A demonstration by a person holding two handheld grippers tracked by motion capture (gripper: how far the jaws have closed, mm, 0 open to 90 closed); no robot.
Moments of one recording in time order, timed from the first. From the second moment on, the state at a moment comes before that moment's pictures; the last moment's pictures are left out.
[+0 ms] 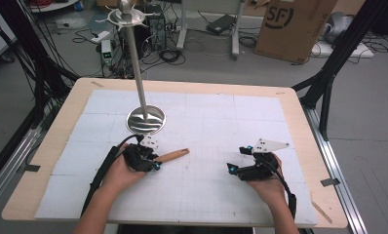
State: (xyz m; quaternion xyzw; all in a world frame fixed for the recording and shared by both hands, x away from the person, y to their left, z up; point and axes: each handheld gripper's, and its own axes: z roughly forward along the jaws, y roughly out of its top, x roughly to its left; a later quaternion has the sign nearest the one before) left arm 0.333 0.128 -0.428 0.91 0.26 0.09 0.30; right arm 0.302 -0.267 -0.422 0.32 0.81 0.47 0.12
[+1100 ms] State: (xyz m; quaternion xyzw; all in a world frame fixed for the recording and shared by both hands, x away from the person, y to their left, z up) left arm 0.346 0.104 -0.420 0.94 0.24 0.07 0.23; right arm 0.302 -0.265 -0.422 0.32 0.82 0.47 0.12
